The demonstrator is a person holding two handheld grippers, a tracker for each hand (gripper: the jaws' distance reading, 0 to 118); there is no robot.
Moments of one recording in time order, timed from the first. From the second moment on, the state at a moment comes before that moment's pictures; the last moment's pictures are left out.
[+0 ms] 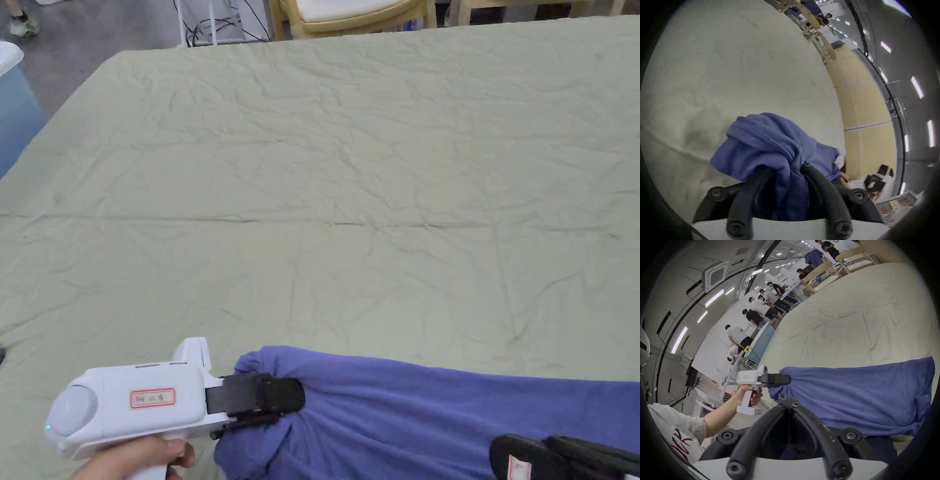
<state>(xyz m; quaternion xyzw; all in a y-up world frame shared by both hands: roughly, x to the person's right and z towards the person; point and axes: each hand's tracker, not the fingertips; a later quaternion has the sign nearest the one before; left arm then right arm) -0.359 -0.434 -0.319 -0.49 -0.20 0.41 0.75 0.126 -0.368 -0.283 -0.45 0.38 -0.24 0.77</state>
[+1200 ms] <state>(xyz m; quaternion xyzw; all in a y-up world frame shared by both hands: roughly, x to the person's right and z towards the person) -0.194 -0.388 -0.357 -0.56 -0.03 0.25 0.79 0.135 -0.343 -0.268 -0.44 0.19 -0.21 0.85</state>
